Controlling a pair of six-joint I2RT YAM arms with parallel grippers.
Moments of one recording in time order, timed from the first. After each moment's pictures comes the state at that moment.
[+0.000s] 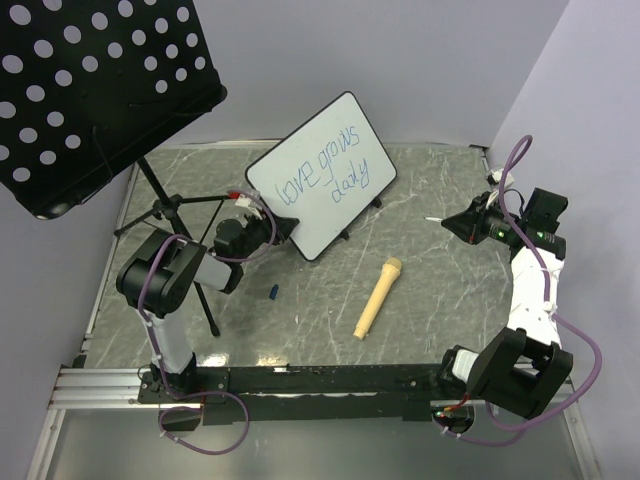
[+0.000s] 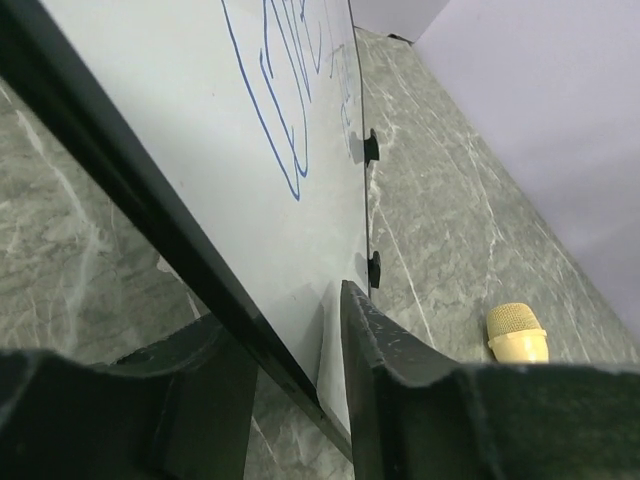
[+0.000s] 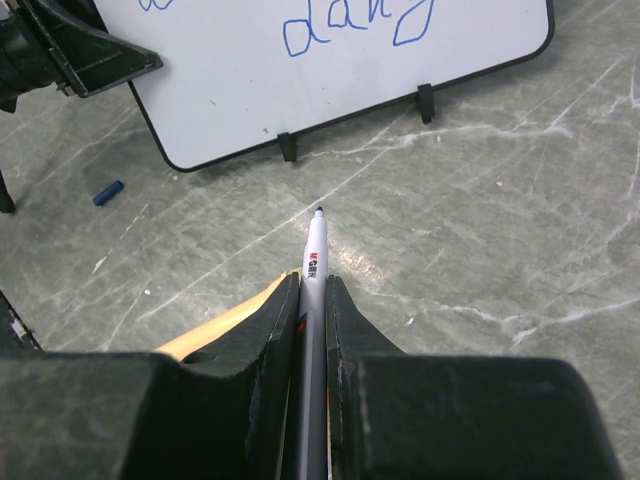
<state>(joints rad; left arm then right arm) -0.39 1.85 0.60 1.24 0.30 -0.56 -0.46 1.17 1.01 -0.58 -1.09 -0.41</state>
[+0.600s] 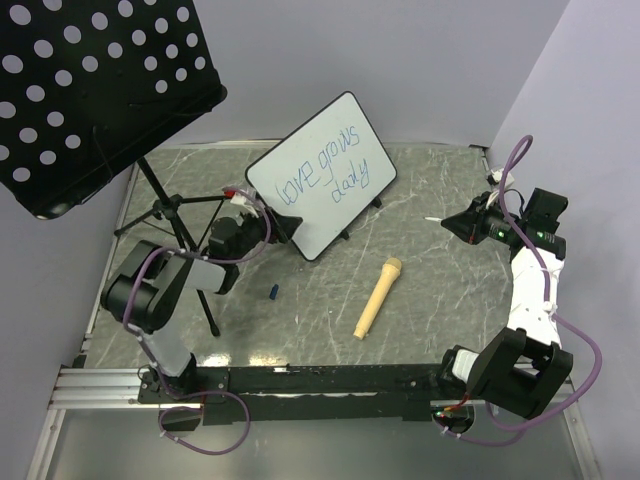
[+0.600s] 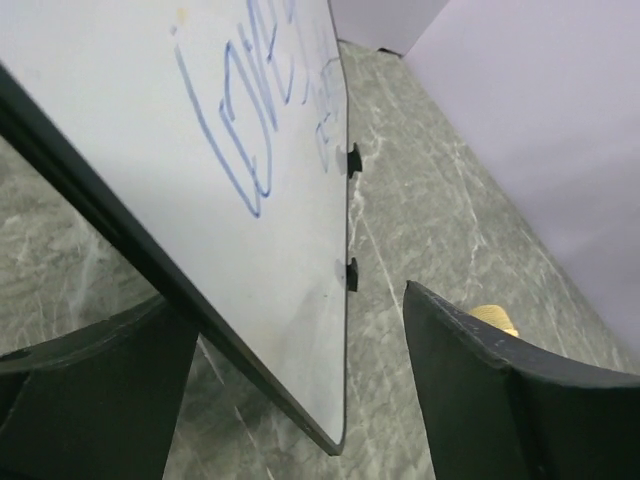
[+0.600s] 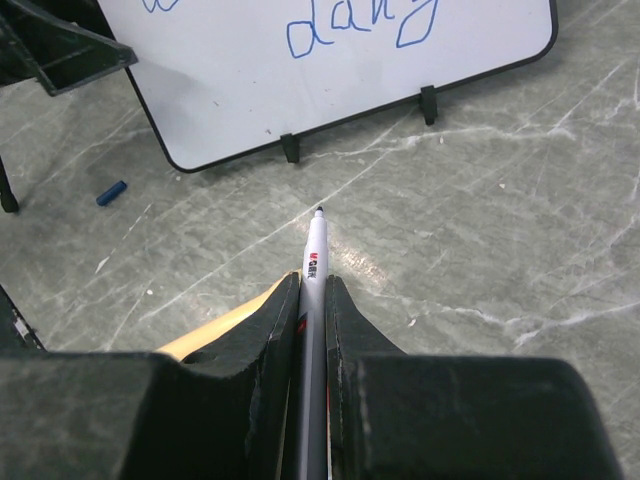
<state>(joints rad) -0.39 1.73 0.58 1.15 0.29 -0.55 -0.46 1.17 1.01 -0.58 -1.10 -0.41</state>
